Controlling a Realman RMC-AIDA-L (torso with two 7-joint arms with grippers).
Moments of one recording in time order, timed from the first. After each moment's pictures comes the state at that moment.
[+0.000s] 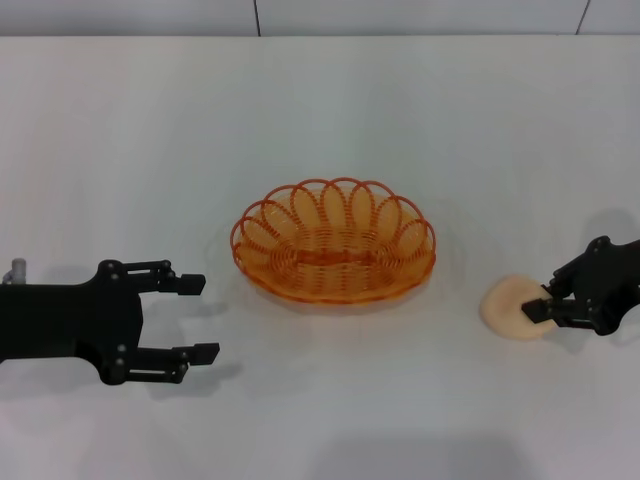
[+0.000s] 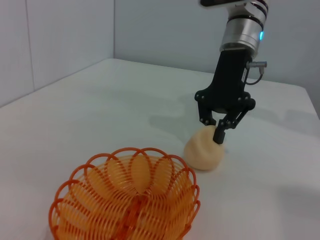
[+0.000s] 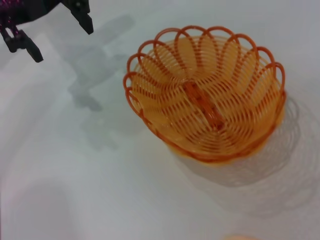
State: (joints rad) left arm -0.31 -2.03 0.87 0.87 2.00 1.75 -1.24; right arm 0.51 2.01 -1.09 -1.03 -2.24 -1.59 1.80
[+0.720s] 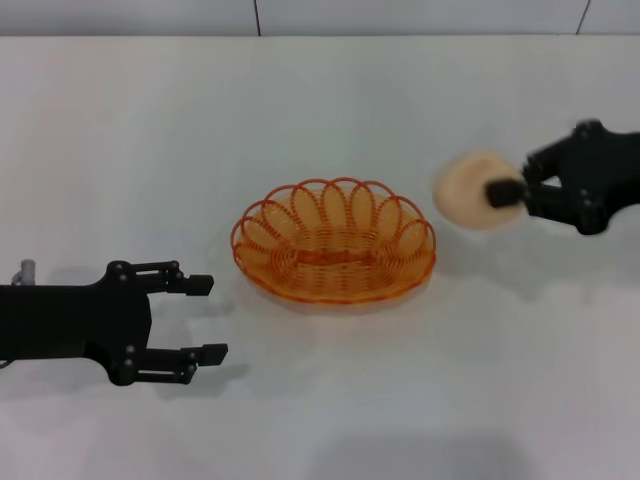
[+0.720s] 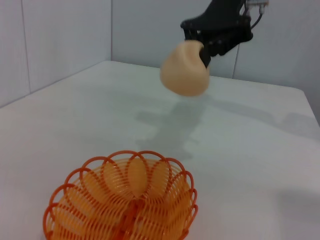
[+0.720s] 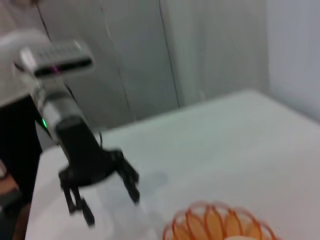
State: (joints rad) left arm -0.32 -2.04 0.87 0.86 2.00 1.74 -1.23; right arm 0.51 2.02 -0.96 -1.13 -1.89 -1.71 1.72
